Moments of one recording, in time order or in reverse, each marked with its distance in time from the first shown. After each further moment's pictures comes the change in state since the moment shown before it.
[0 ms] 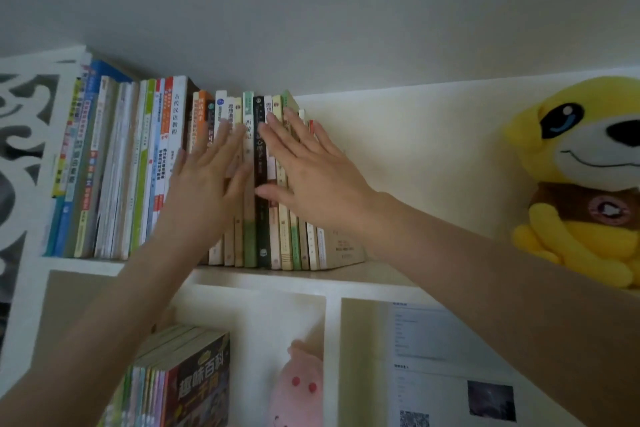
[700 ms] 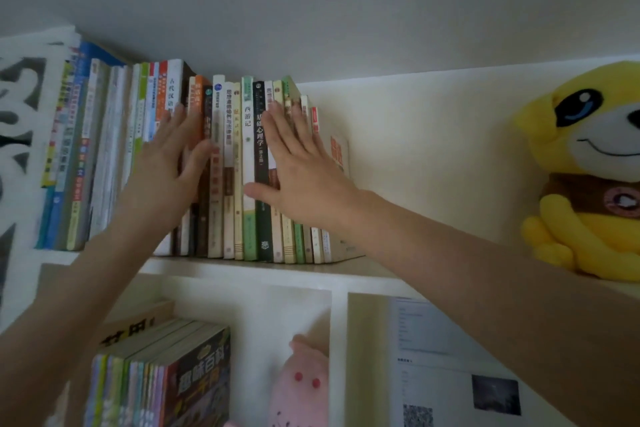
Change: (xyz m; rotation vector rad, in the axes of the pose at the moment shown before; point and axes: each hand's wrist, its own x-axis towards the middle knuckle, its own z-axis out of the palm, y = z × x) left_hand 0.003 -0.036 -0.013 -0.132 0.023 -0.145; right_hand 0.012 -0.013 0.019 0.242 -0.005 0.060
